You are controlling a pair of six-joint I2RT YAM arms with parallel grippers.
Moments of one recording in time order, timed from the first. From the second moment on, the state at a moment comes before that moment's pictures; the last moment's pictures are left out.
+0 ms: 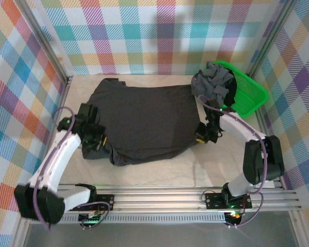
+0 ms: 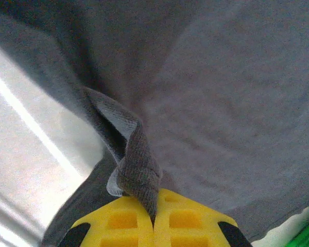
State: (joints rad) left arm -0.15 1.23 1.11 -1.12 0.08 -1.38; right arm 0.24 1.59 1.10 -0.93 -0.23 0.68
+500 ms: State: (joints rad) left arm 0.01 1.69 1.49 -0.99 0.08 -1.17; right arm 0.20 1.95 1.55 -0.93 -0.25 0.67
